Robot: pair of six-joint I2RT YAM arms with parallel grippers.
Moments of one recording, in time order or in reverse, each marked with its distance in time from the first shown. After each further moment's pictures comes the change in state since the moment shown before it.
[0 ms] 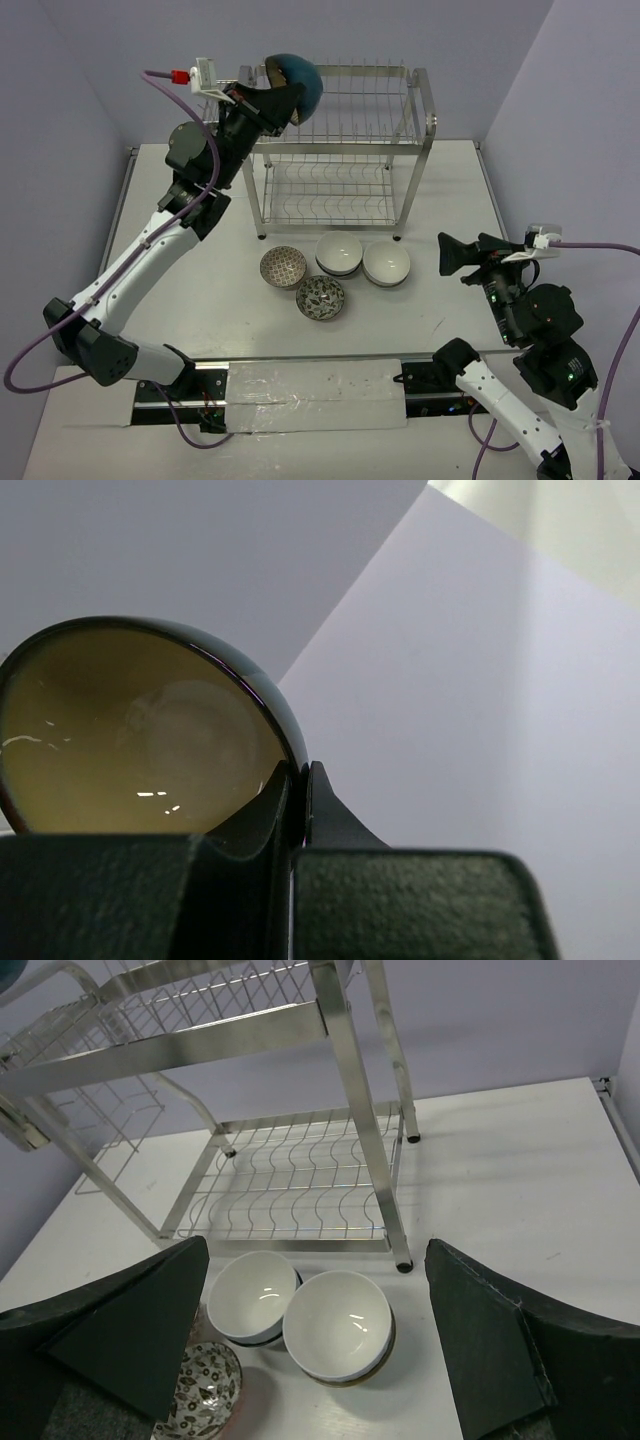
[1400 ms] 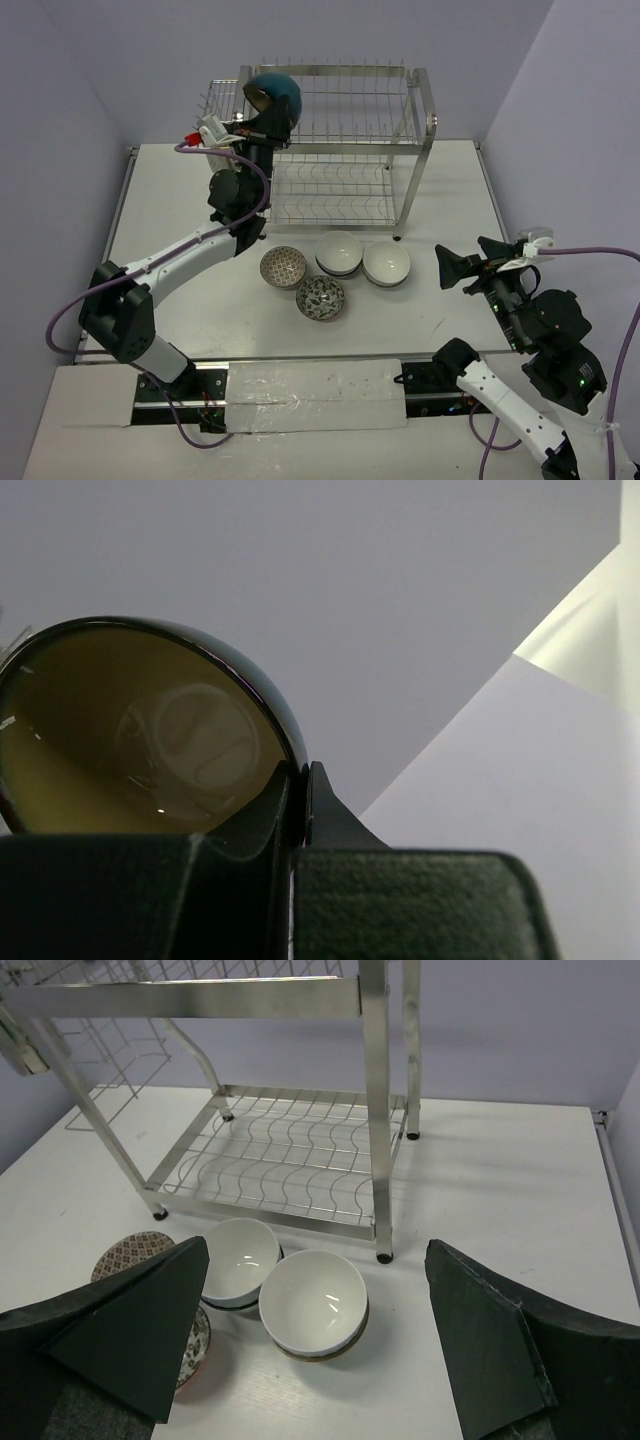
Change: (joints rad) left arm -0.061 0.148 -0.295 0.690 -0.462 0.107; right arm 0.050 -0.021 0.026 -0.067 -0.055 -0.149
